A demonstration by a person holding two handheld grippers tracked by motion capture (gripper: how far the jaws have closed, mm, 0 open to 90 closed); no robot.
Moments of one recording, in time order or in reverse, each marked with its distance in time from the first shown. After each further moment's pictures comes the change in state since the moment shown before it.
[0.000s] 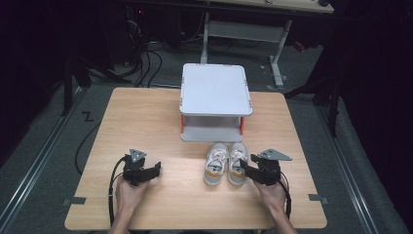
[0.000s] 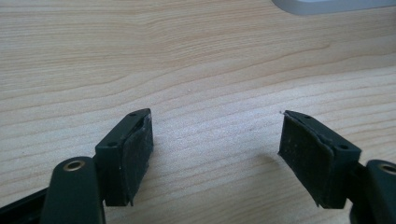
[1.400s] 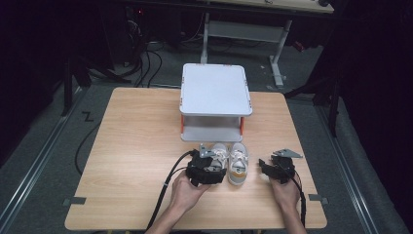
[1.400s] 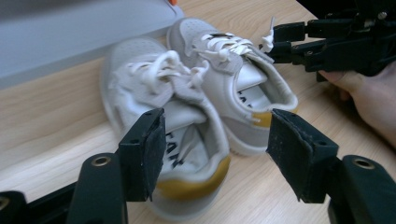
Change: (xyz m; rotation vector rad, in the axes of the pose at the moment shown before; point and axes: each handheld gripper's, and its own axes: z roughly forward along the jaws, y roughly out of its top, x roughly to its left) left arm -0.188 0.072 -0.007 0.089 -0.396 0.134; right arm -0.074 -0.034 0.027 0.119 -0.186 0.040
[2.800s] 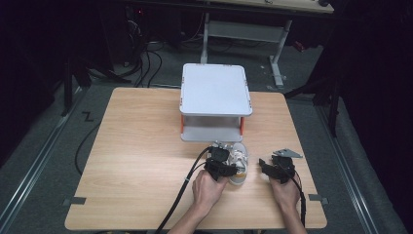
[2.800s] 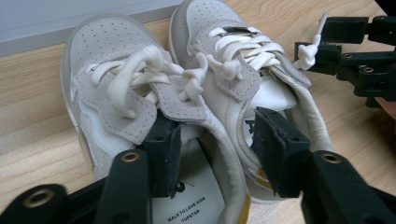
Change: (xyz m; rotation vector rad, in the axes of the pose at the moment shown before) left arm -0.023 0.020 0.051 0.110 0.139 -0.098; right arm 0.000 0.000 0.000 0.002 -0.012 0.007
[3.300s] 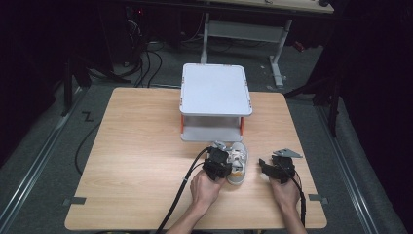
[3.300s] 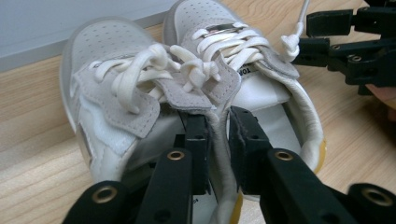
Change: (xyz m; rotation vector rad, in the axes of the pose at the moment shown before) left arm 0.006 -0.004 -0.004 -0.022 -0.029 0.082; right arm 0.000 0.000 0.000 0.000 0.000 -0.001
